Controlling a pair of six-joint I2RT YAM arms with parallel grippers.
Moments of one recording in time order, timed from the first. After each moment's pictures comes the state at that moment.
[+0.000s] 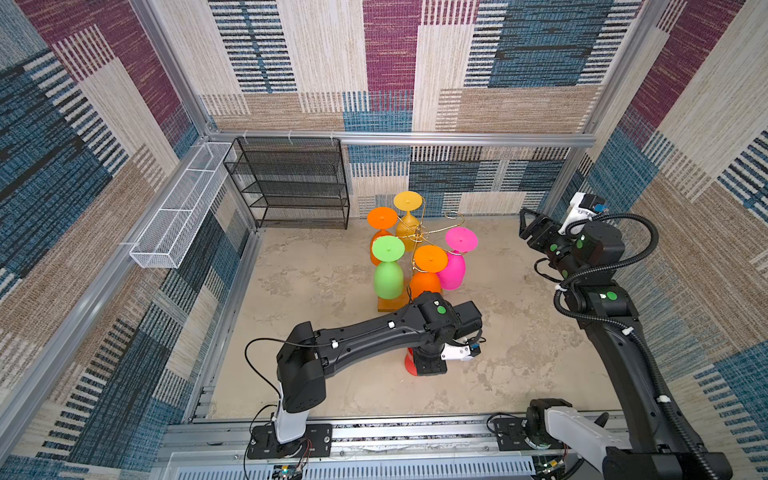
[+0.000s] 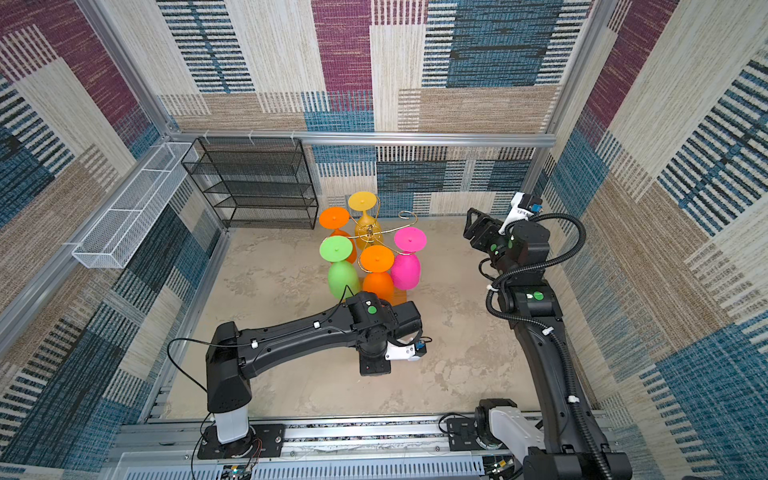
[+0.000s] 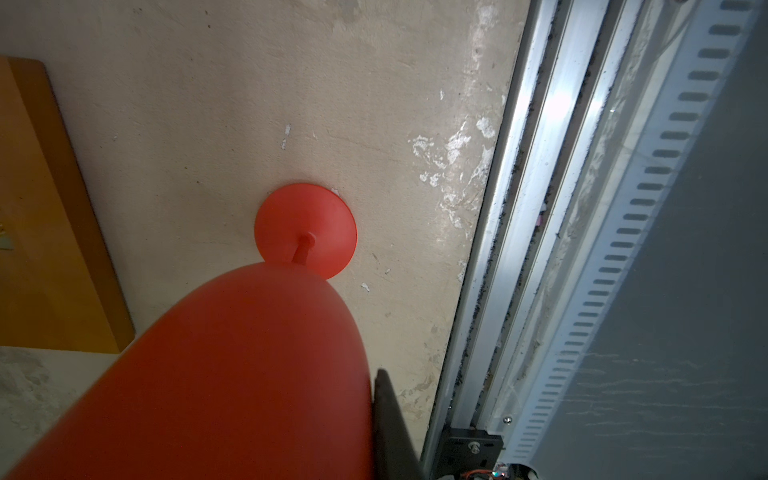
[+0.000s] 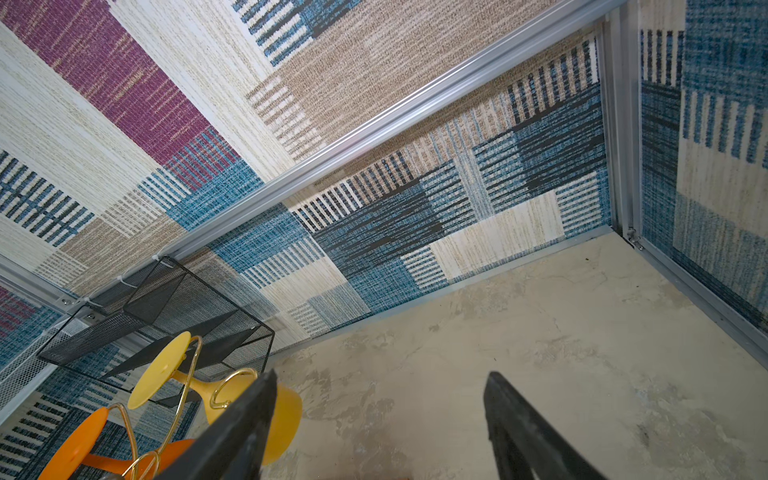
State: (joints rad) left arm -1.20 1.90 1.76 -1.39 -0.01 0.31; right arm 0.00 1.04 1.14 -0.21 -0.10 0.51
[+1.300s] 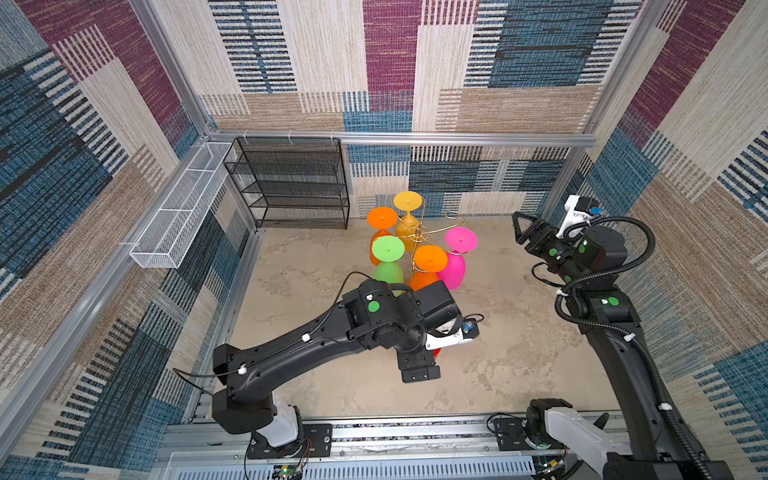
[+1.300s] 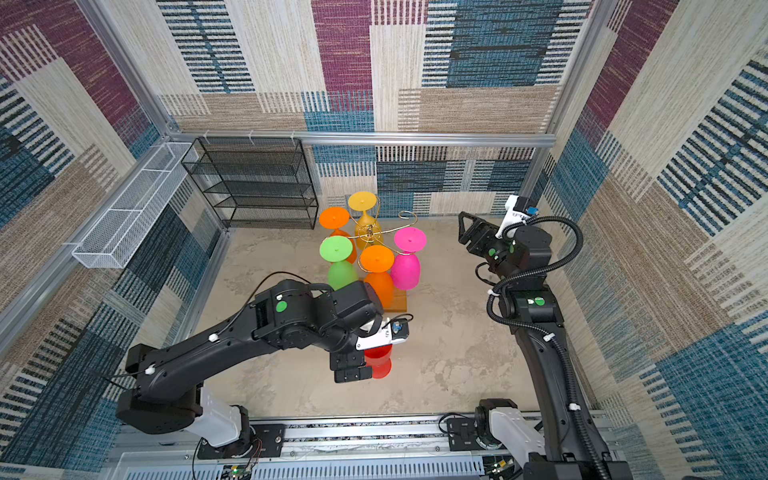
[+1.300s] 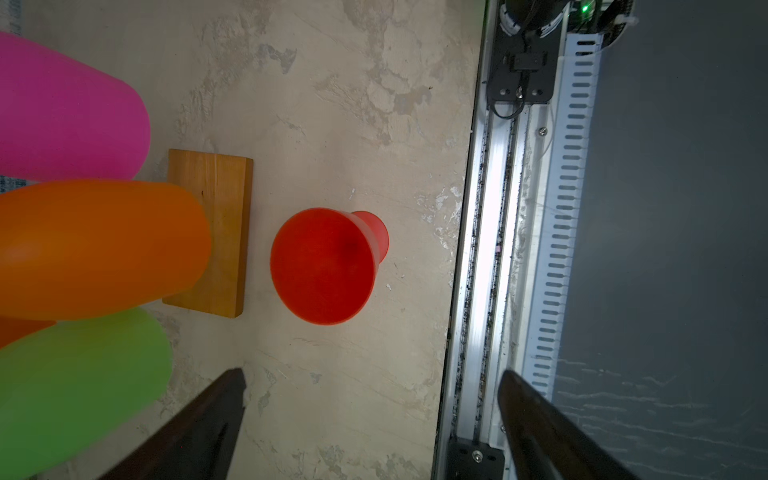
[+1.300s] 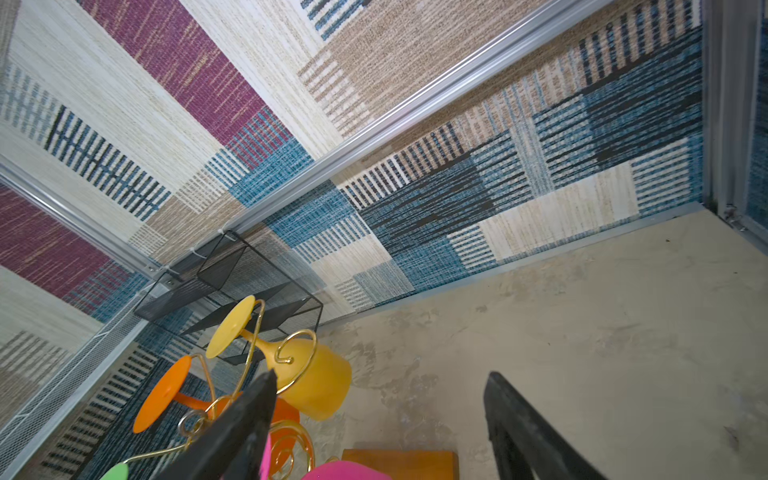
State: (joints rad) left arm -1.26 1.56 1.91 -1.45 -0.07 0.26; right arm 0.00 1.01 1.11 -0.20 -0.30 0.59
